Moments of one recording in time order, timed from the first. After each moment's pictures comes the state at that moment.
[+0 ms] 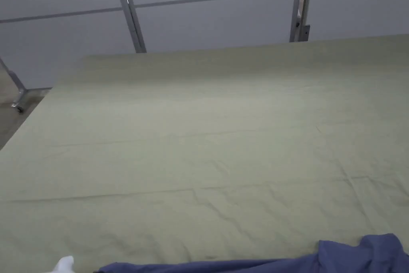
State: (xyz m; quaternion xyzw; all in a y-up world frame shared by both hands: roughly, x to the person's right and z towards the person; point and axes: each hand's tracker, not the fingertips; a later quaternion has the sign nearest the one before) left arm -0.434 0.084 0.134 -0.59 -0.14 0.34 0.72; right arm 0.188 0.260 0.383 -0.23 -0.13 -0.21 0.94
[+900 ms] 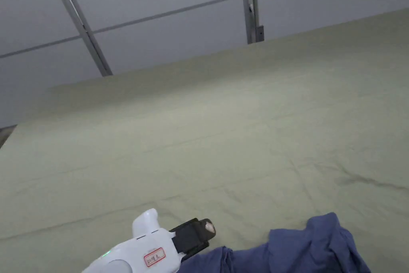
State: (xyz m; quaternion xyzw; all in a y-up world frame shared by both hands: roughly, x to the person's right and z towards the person) left arm -0.176 0.170 0.171 -0.48 -0.21 0.16 0.84; right arm 0.243 0.240 0.463 -0.18 -0.18 -0.29 0.92
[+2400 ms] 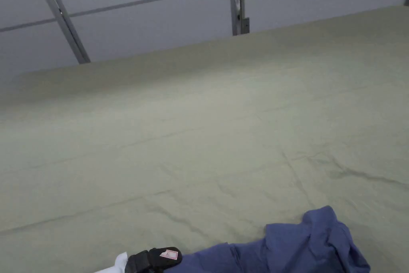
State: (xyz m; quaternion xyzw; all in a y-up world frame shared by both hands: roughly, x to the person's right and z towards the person) left arm -0.264 -0.003 0.105 -0.60 -0.37 0.47 0.53; right arm 0.224 0.251 0.439 -0.22 -0.19 -0.29 0.91
